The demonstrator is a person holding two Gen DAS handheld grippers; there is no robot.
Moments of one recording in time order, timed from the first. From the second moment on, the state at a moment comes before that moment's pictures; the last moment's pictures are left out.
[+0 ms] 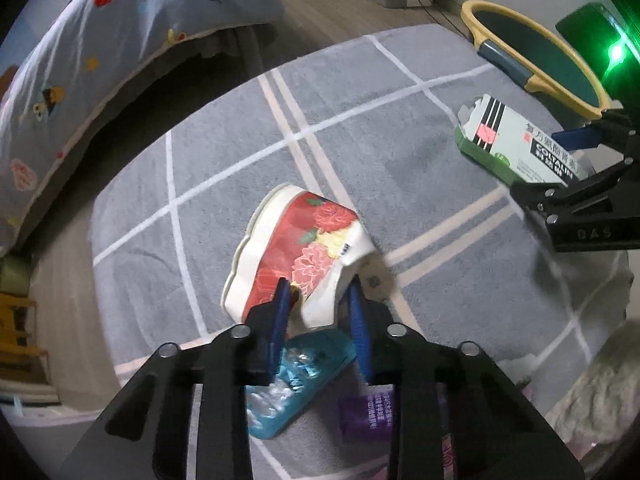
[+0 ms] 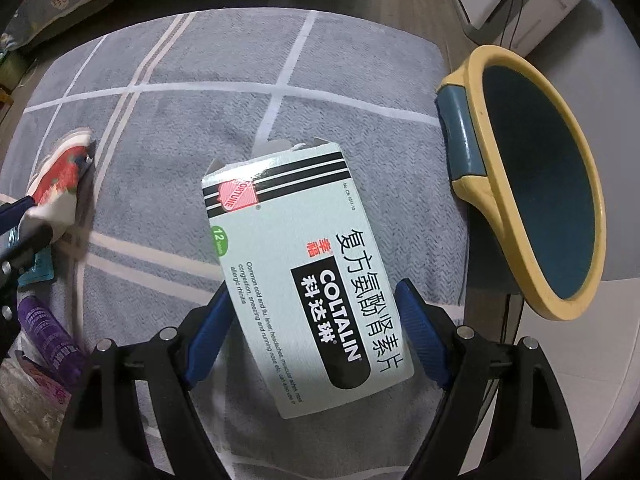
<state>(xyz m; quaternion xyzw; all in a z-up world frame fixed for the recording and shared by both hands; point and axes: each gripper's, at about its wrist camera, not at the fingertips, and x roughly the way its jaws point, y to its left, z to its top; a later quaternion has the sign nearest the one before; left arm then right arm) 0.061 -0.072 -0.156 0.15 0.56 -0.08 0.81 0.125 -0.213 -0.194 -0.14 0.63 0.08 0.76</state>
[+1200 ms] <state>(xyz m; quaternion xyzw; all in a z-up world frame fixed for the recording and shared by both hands) 0.074 -0.088 -0.031 0.11 0.40 -0.10 0.91 0.137 -0.278 -0.047 -0.05 0.49 0.10 0.87</state>
